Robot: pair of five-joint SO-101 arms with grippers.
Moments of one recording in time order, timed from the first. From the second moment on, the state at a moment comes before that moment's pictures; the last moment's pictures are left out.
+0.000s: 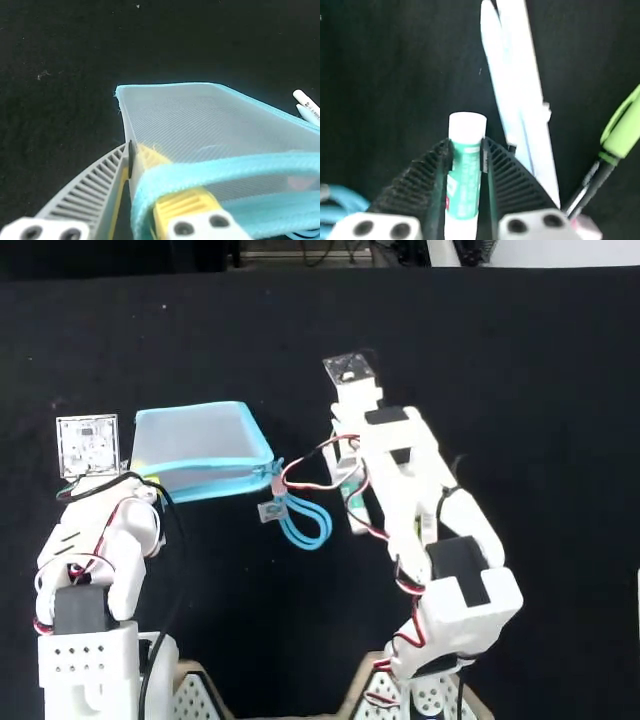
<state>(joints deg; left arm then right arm) -9.8 -77.8 63.0 53.8 -1.8 -11.4 10.5 21.5 57.0 5.8</state>
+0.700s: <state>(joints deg) -9.8 -77.8 63.0 53.8 -1.8 -9.5 6.2 22.3 66.2 10.3</state>
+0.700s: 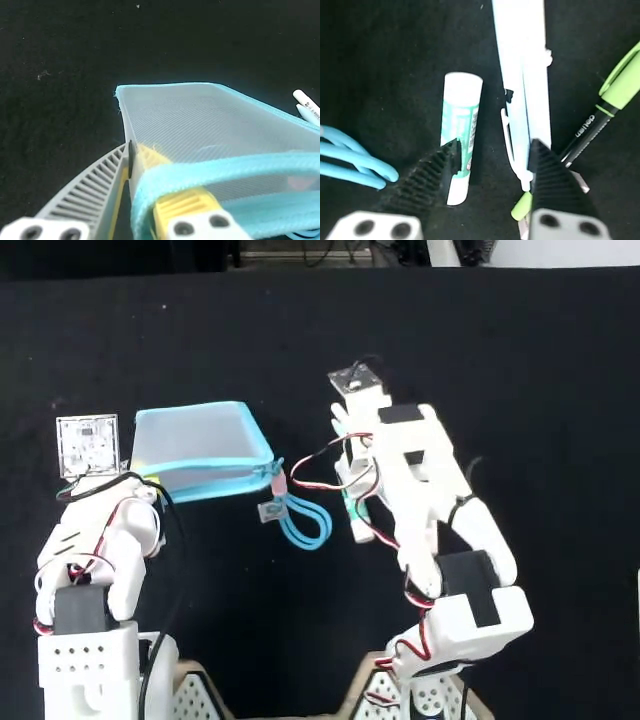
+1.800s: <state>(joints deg) -9.8 -77.8 63.0 53.8 -1.8 -14.8 8.7 25.6 50.1 6.2</state>
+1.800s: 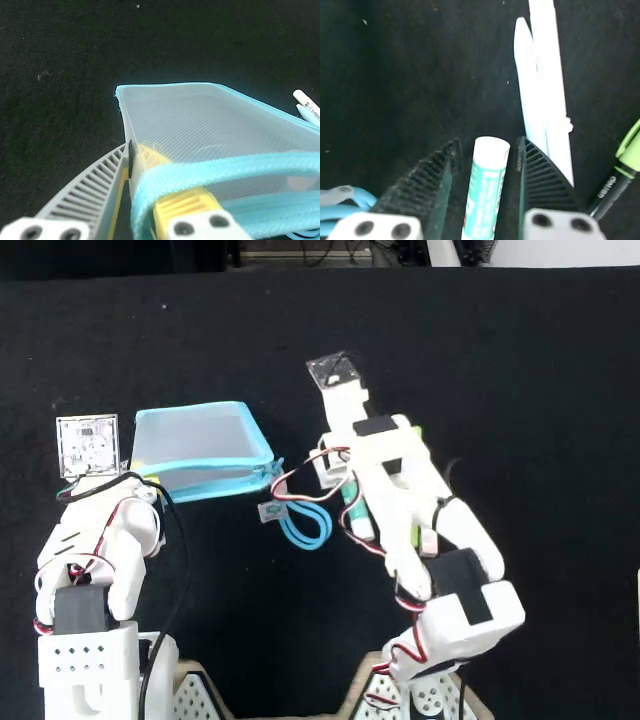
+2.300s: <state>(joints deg) -9.8 -77.8 63.0 53.8 -1.8 -9.3 16.0 18.5 56.0 6.1</state>
